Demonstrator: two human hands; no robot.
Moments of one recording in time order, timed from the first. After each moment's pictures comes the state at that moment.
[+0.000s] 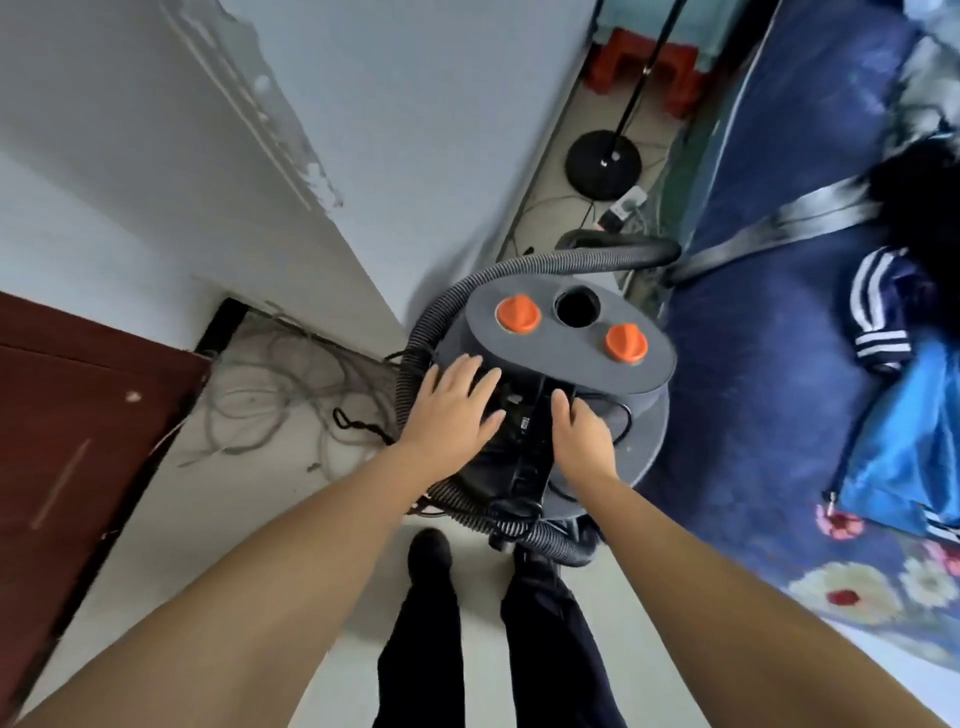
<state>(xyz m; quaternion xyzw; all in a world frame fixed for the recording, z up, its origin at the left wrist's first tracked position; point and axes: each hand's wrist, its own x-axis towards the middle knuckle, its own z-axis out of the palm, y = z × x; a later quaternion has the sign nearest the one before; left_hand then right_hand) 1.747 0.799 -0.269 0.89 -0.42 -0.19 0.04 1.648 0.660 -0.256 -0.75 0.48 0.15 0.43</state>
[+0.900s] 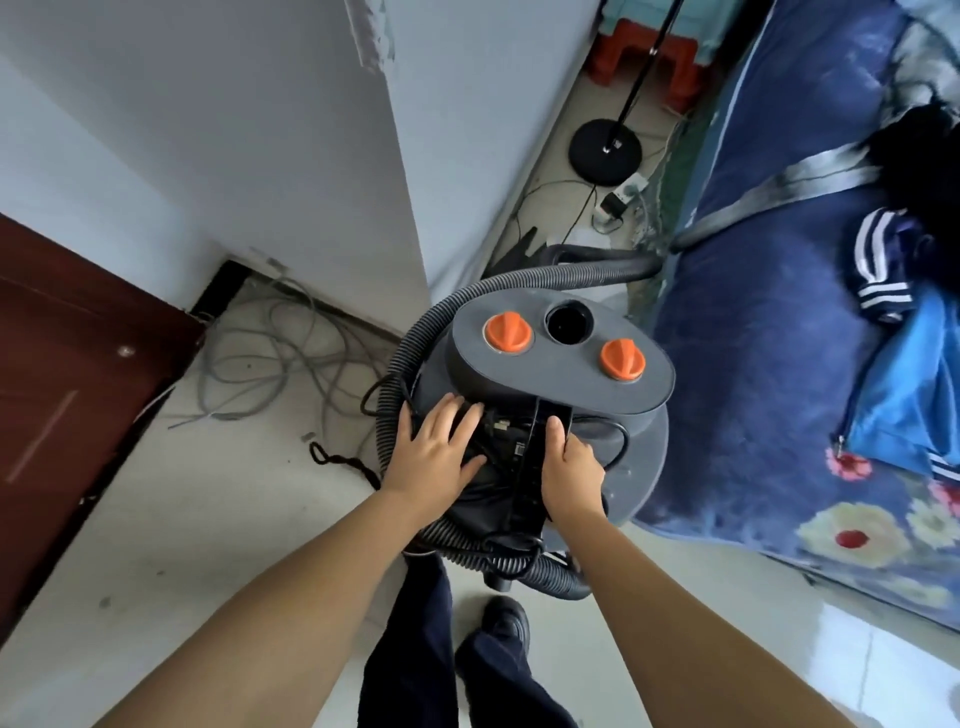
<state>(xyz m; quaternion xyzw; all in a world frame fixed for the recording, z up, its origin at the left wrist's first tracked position) 1.643 0.903 -0.325 0.90 -0.42 -0.08 0.06 1.560 0.754 -0.275 -0.74 0.50 0.11 0.45</state>
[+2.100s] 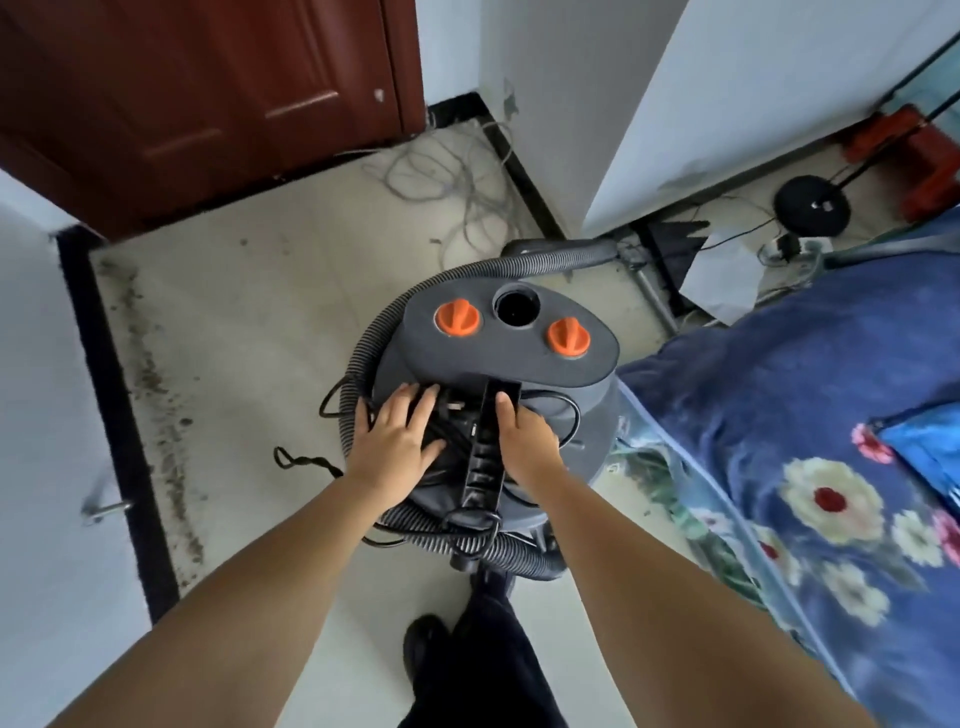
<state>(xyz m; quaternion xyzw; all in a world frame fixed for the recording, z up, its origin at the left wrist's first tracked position) 1.210 1.008 -0.316 0.99 -0.02 -0.09 0.08 1.262 0.838 -0.278 -0.87 0.10 0.32 0.36</state>
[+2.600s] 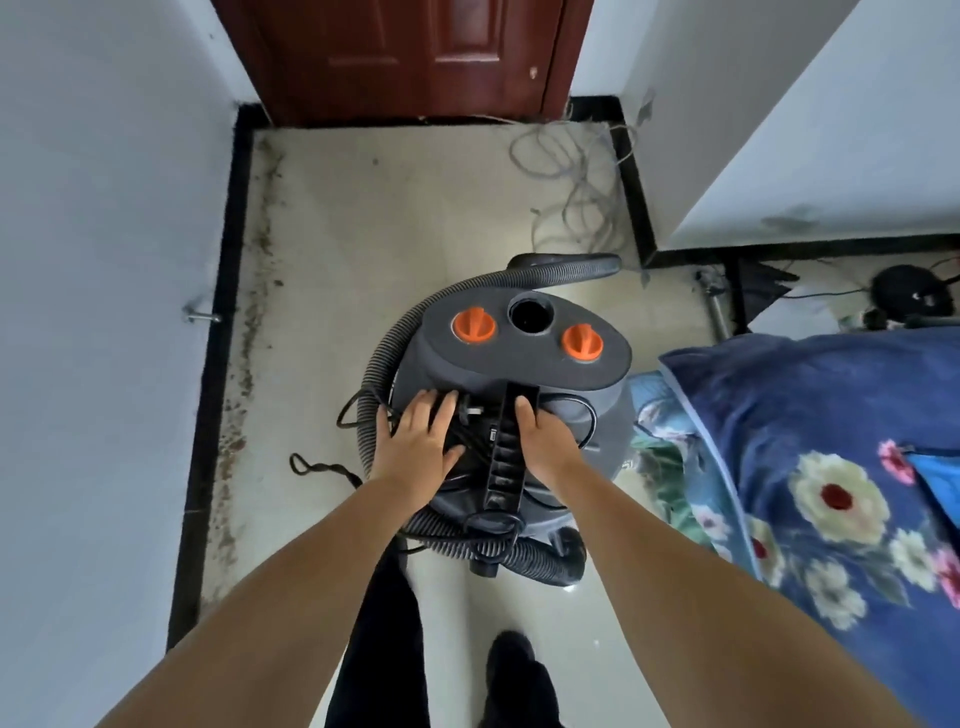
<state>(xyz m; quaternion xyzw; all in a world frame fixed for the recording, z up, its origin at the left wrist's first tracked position) 1.000 0.909 -0.298 0.95 0.21 -0.19 0.12 1.106 0.776 -0.269 -0.87 -0.05 0.38 0.31</state>
